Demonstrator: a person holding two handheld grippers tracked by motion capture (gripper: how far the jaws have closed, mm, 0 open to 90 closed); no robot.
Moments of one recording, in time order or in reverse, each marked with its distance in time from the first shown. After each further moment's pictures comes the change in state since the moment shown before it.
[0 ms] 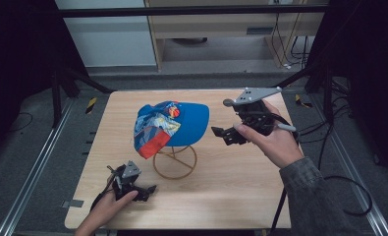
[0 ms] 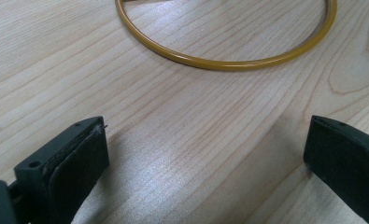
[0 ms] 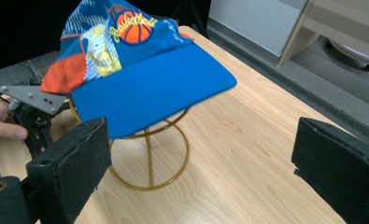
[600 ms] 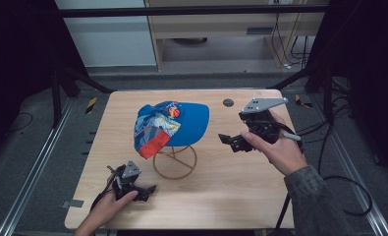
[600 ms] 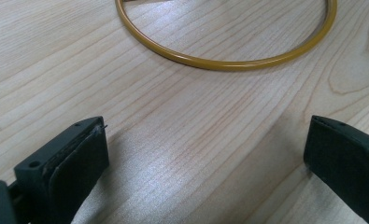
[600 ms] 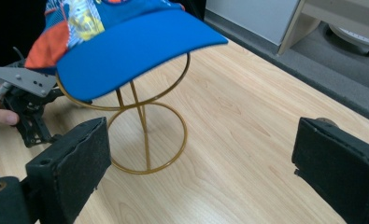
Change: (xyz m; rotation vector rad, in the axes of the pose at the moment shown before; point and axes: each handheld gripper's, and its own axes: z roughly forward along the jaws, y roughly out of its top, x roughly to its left) left arm 0.000 0.000 0.000 0.000 -0.001 -0.005; right arm -0.008 -0.031 0.002 0.013 -0.001 0.042
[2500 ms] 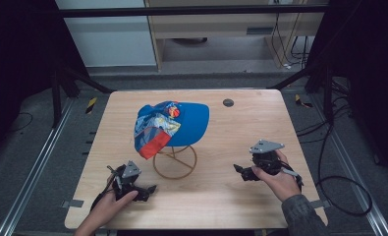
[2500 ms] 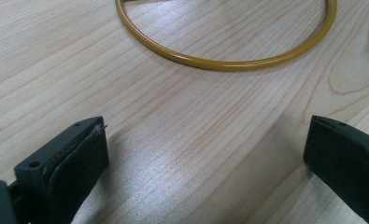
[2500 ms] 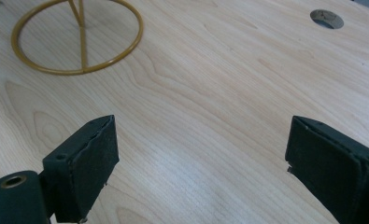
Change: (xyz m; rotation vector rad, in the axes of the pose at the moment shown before) left arm 0.000 0.000 0.000 0.004 0.000 0.005; right arm -0.022 -0.148 0.051 0.112 -0.114 0.025
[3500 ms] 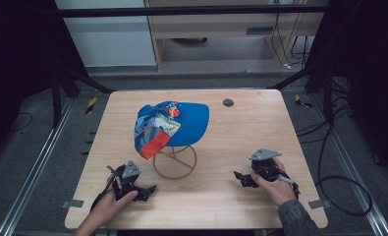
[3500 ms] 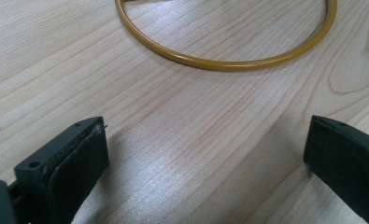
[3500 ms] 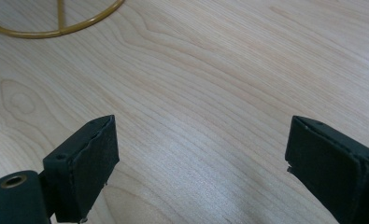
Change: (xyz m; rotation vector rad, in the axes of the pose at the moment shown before) left arm 0.000 0.000 0.000 0.000 0.000 0.000; right arm -0.001 -0.035 0.025 0.036 0.000 0.072
